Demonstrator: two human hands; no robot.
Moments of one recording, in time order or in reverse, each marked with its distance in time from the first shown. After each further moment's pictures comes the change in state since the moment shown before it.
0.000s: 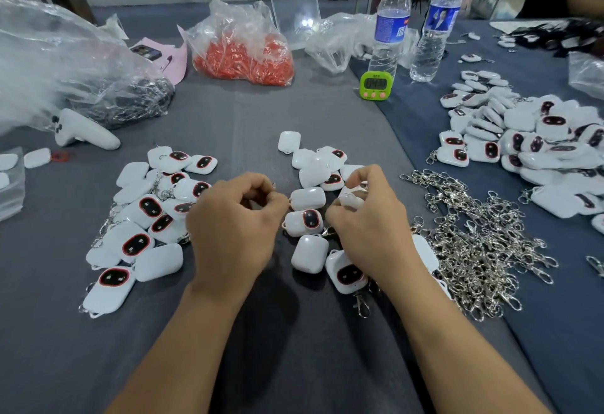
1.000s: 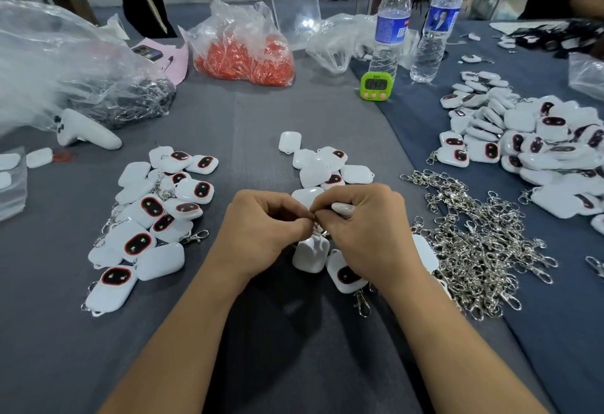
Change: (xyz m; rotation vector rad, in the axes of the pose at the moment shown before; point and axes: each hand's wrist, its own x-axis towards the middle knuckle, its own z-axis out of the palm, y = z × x) left_hand 0.002 -0.005 0.004 -0.434 -0.644 -0.281; right_hand -0.003 -0.002 -0.005 -0.122 -0.095 -0.338
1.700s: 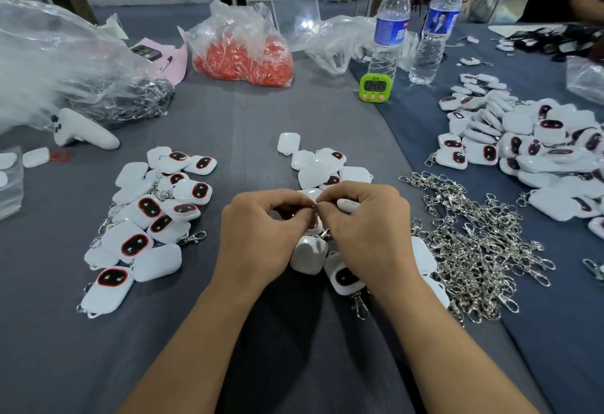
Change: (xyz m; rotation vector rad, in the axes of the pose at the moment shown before) left_hand -0.005 0.004 0.014 0.182 0.265 0.203; right_hand 0.000 0.001 0.005 0.054 0.131 0.127
